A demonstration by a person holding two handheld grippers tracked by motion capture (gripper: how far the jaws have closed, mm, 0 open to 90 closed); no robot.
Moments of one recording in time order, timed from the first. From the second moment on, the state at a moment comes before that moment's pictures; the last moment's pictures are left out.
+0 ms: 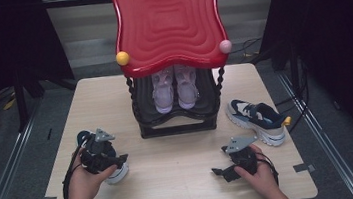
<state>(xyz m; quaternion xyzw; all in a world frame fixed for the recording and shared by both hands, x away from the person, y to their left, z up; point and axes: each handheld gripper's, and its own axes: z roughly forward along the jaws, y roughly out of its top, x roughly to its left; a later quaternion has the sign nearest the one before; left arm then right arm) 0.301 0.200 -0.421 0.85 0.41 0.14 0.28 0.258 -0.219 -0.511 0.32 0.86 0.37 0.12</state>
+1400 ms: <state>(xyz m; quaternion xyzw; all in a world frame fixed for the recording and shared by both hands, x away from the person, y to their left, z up) 0.322 0.191 -0.403 0.91 0.38 0.03 0.17 0.258 -0.219 -0.510 0.32 0.86 0.37 0.12</state>
